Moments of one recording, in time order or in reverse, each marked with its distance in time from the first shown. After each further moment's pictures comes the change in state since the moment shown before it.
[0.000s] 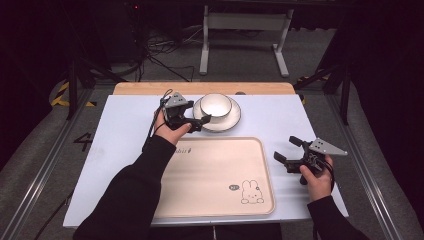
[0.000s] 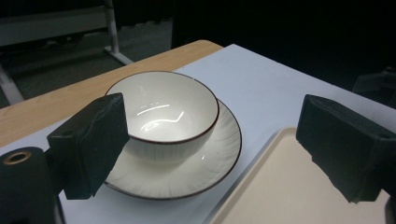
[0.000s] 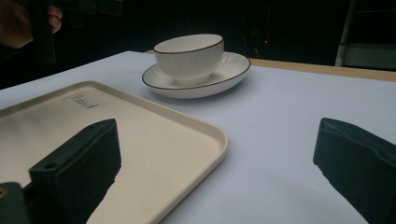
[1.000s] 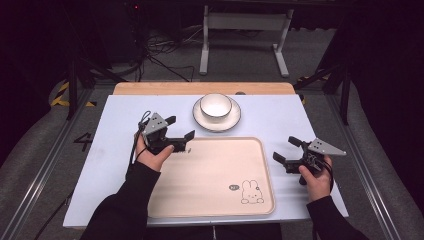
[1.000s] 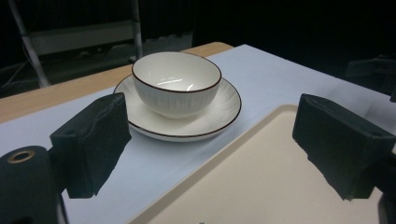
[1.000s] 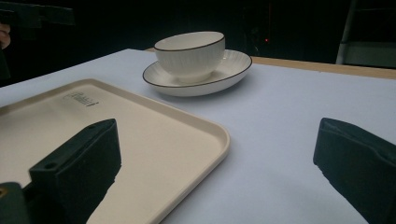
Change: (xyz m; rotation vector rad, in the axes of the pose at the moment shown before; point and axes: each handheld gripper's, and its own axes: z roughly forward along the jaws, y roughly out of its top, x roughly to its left) left arm -0.025 -0.044 -0.060 -0.052 0.107 0.002; right arm 0.002 -0.001 0.002 0.008 0.002 -0.002
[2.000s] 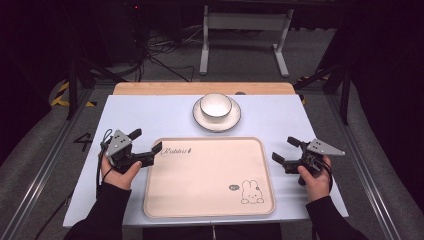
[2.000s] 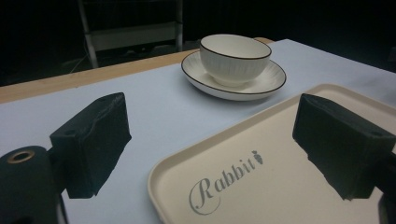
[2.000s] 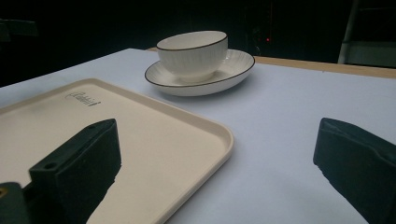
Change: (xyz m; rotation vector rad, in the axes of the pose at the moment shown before) left arm 0.021 -0.040 -0.082 -0.031 0.153 -0.021; right arm 0.002 0.000 0.001 0.003 0.003 0.003
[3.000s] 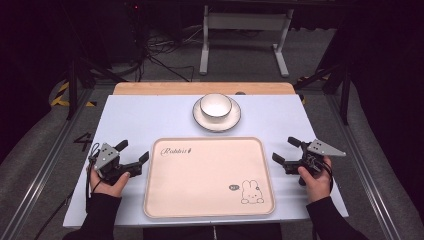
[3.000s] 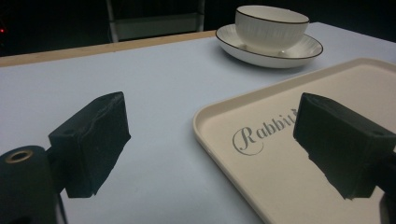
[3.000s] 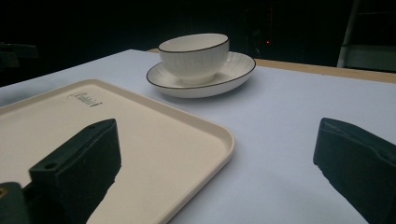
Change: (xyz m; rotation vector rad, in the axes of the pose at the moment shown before) left arm 0.025 -0.046 -0.025 0.010 0.089 -0.029; right arm 0.002 0.001 -0.002 -0.008 -0.001 -0.016
